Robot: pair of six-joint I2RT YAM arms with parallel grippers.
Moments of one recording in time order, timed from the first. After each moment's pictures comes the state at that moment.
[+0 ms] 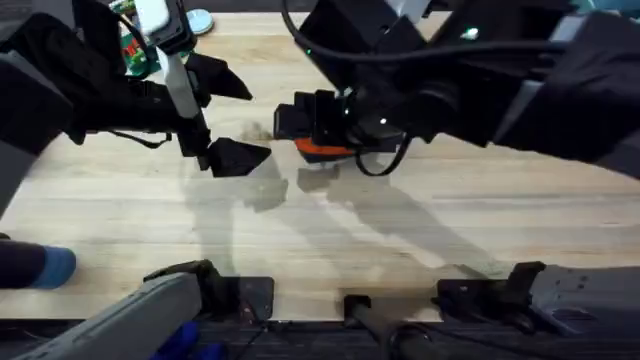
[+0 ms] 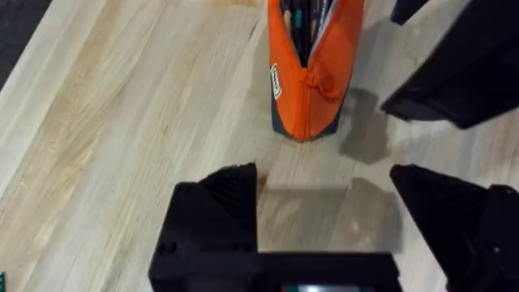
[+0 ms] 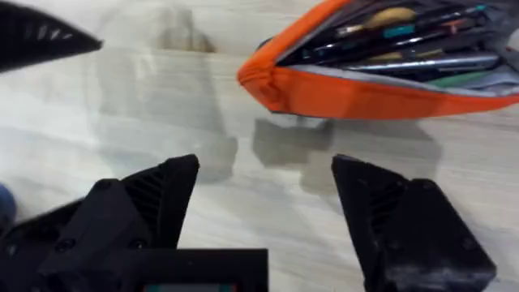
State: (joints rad) left arm 0.23 1.24 0.97 -1.02 0.82 1.34; right arm 0.91 1.54 1.31 -0.83 0.12 0.90
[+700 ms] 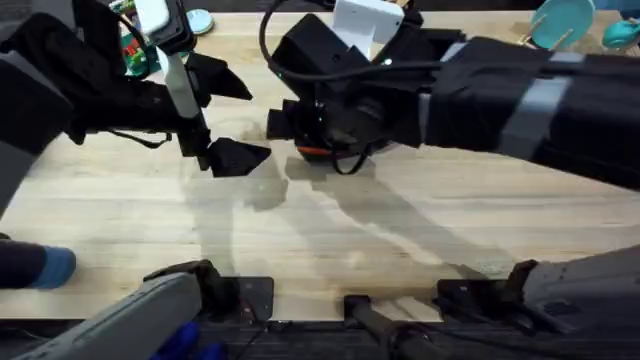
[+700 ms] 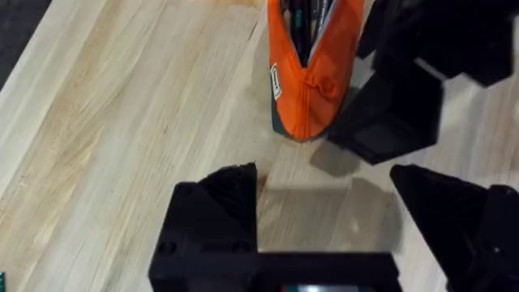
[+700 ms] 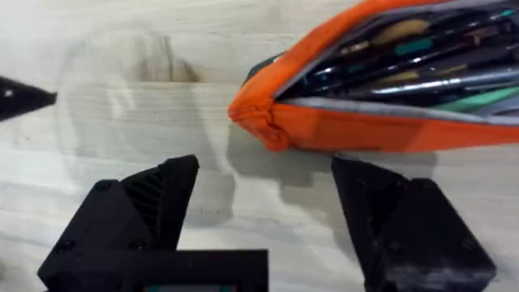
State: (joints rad) left arm 0.23 1.24 0.97 -1.02 0.82 1.34; right arm 0.92 1.69 1.31 -0.71 0.19 0.96
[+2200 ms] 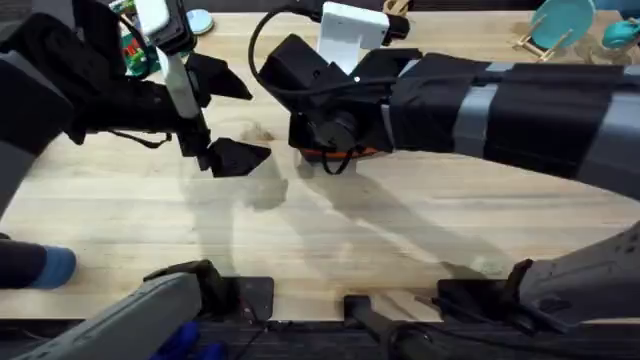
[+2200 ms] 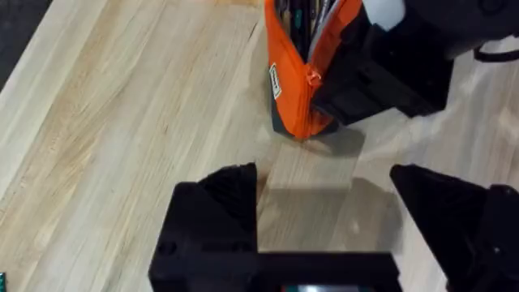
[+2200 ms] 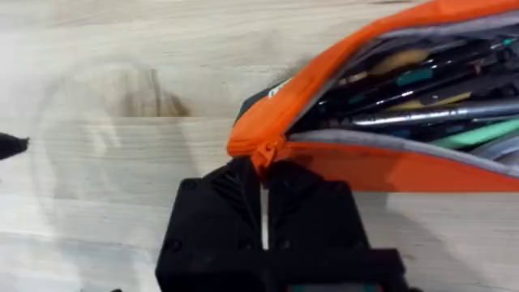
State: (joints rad) left arm 0.23 1.24 0.97 -1.02 0.82 1.34; right arm 0.93 1.78 1.31 -0.63 0.30 0.96
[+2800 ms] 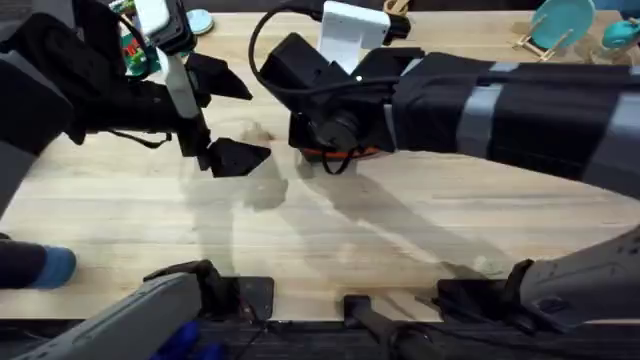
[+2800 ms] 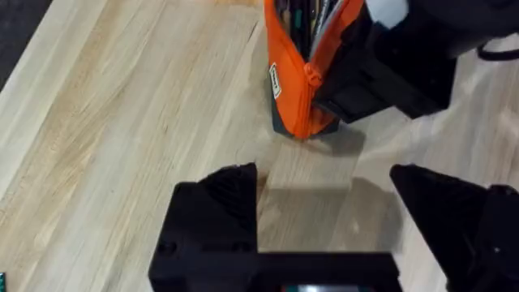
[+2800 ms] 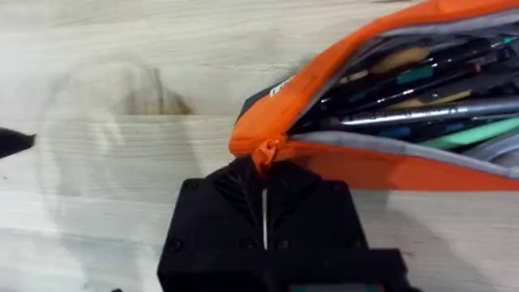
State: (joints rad) left arm 0.23 1.24 0.97 -1.02 0.82 1.34; right arm 0.93 1.77 1.31 -0.63 0.29 0.96
